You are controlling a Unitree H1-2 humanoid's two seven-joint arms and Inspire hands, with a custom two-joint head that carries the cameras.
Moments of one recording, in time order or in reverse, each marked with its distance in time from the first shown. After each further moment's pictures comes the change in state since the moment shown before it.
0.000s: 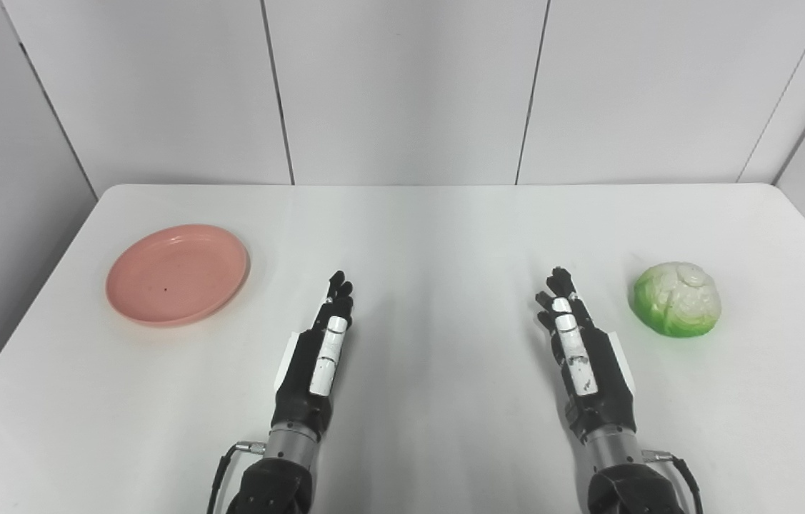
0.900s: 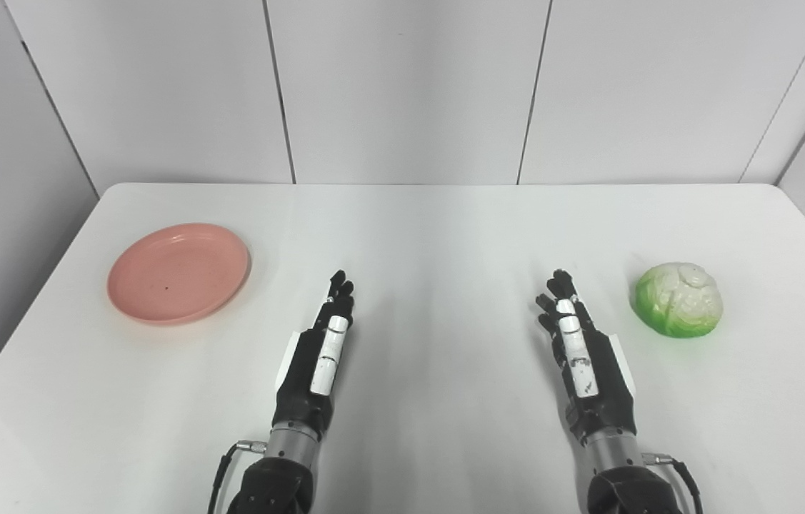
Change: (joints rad) left arm 0.000 -0.001 0.001 0.003 0.000 -0.004 0.001; right arm 0.005 0.003 0.002 0.001 -0.007 0.000 -0.006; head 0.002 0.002
